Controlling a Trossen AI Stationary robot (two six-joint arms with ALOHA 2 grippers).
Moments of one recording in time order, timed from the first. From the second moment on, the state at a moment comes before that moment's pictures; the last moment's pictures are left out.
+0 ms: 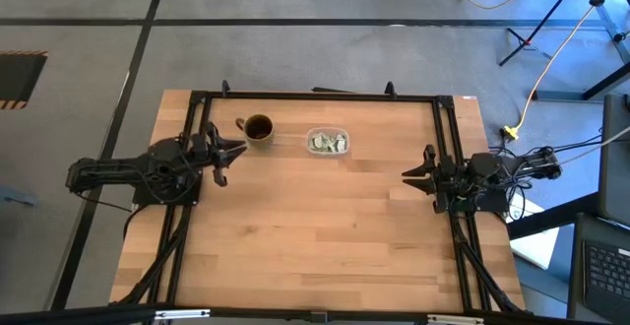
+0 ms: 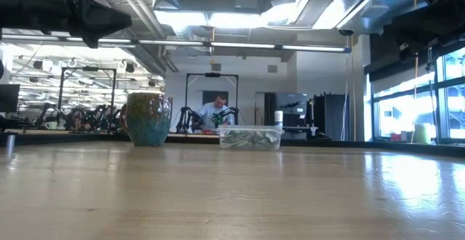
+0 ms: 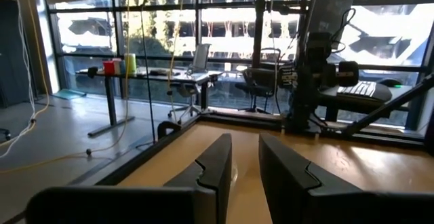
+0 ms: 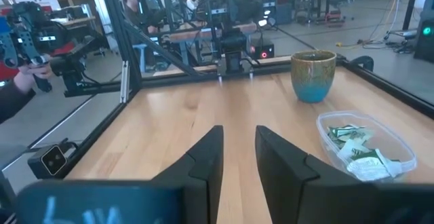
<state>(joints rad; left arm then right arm) 0.09 0.13 0.12 0.12 -0.24 -0.02 0.26 0.00 0.16 -0.22 0.23 0.15</state>
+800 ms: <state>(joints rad) 0.09 0.12 0.01 0.26 -0.25 -0.09 0.26 0.00 0.09 -0.12 0.27 0.16</state>
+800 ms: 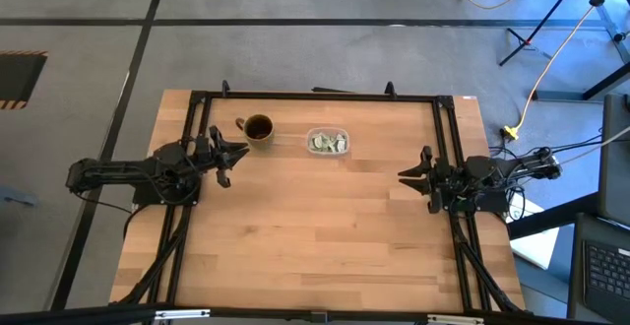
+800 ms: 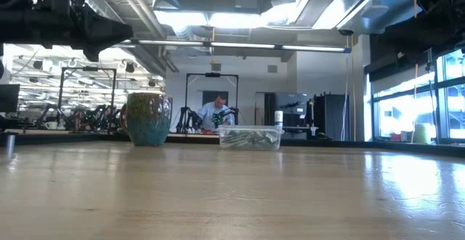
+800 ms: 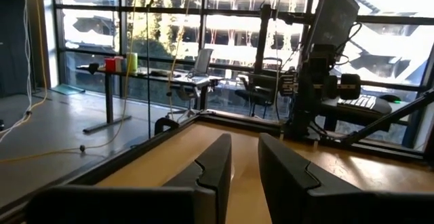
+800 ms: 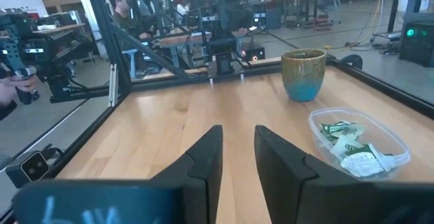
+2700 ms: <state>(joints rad) 0.09 0.12 0.01 0.22 -0.32 -0.03 0.26 0.00 0.09 -0.17 0.33 0.10</state>
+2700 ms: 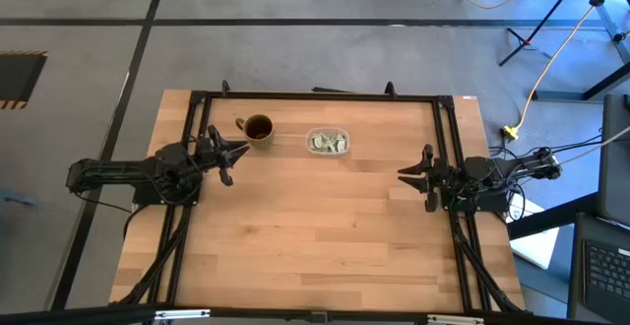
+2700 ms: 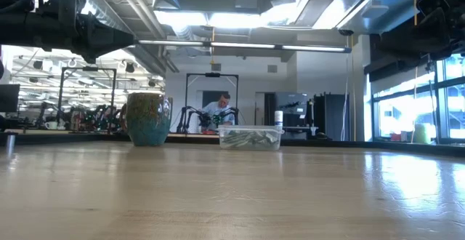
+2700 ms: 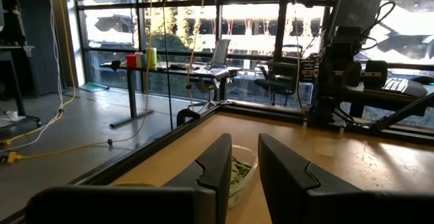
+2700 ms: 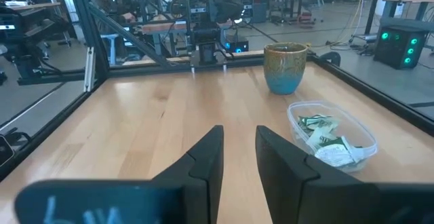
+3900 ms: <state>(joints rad) 0.09 0.12 0.01 0.22 -0.32 -0.03 0.25 0.01 0.09 -0.22 0.33 0.02</state>
